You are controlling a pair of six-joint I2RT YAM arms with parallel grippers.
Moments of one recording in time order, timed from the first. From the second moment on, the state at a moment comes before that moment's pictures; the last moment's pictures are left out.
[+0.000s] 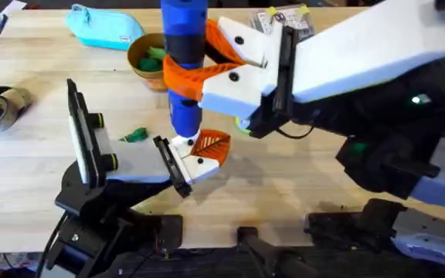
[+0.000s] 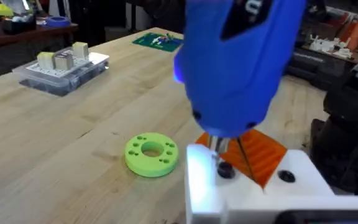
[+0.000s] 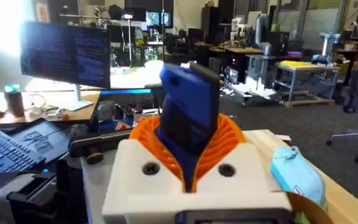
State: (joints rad) left arm -0.39 0.00 0.01 -0.06 0.68 -0.09; right arm 0.85 1.11 0.61 0.84 -0.48 0.12
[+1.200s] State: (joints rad) left arm -0.39 0.00 0.01 -0.06 0.68 -0.09; right arm 0.84 1.07 0.61 0.74 -0.47 0.12
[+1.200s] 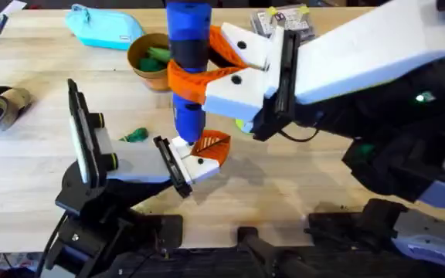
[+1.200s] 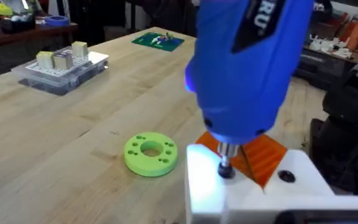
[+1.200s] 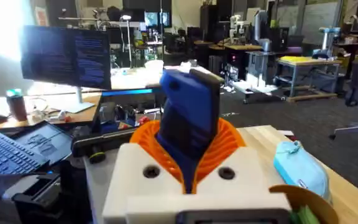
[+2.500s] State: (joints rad) left arm -0.40 0.00 0.01 -0.06 0.69 -0.09; right arm 0.79 0.97 0.59 0.90 -0.45 0.13
